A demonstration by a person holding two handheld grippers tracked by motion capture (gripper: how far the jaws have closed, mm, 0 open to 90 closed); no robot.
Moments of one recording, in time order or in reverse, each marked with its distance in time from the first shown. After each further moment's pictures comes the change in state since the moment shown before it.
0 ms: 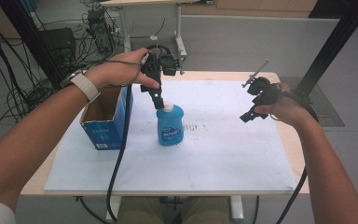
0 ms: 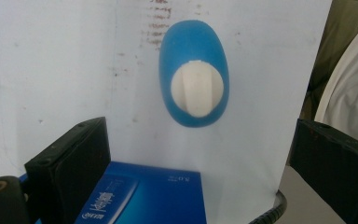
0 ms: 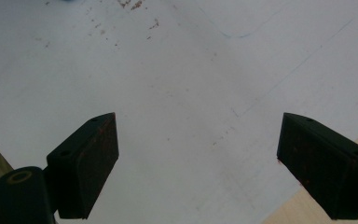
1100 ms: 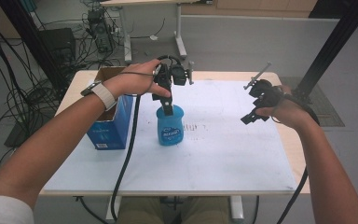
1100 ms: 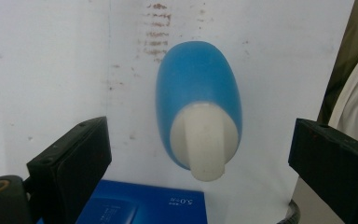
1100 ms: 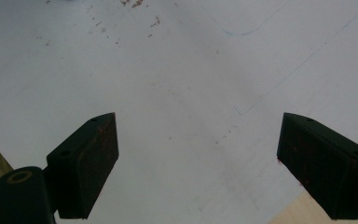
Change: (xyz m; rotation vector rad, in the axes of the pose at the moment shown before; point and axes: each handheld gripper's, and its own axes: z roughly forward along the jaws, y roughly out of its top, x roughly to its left) left arm 0.001 0.023 0.036 0.023 0.002 0.000; right arm -0.002 -0.009 0.003 -0.015 0.009 0.005
